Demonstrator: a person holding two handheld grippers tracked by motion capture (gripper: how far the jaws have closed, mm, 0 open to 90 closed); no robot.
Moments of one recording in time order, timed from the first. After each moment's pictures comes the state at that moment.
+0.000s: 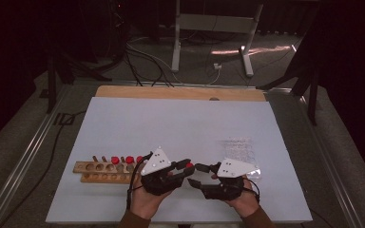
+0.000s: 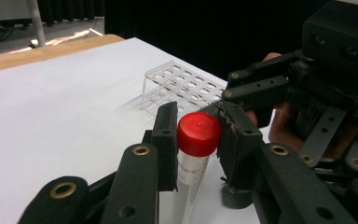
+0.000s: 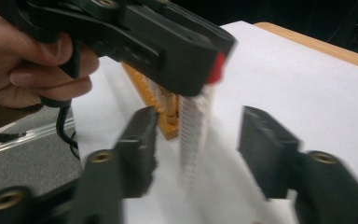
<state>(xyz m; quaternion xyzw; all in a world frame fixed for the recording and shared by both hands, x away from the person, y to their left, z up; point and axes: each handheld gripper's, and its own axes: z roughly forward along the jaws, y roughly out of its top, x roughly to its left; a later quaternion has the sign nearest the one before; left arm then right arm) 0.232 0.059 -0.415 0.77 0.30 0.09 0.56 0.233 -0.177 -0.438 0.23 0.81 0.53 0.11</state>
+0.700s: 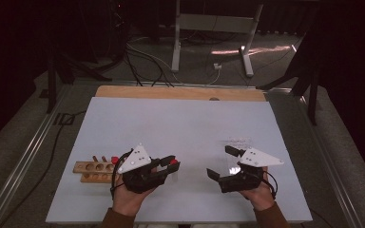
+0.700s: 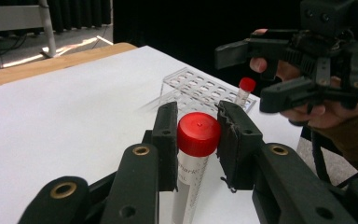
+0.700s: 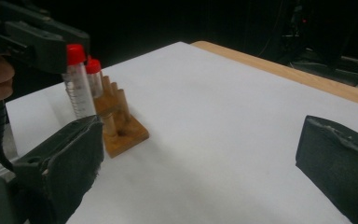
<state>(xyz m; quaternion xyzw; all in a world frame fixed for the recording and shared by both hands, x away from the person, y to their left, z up) 0.231 0.101 -0.403 0.76 0.30 0.10 0.57 0.246 -0.221 -0.420 0.31 0.76 0.54 0.17</state>
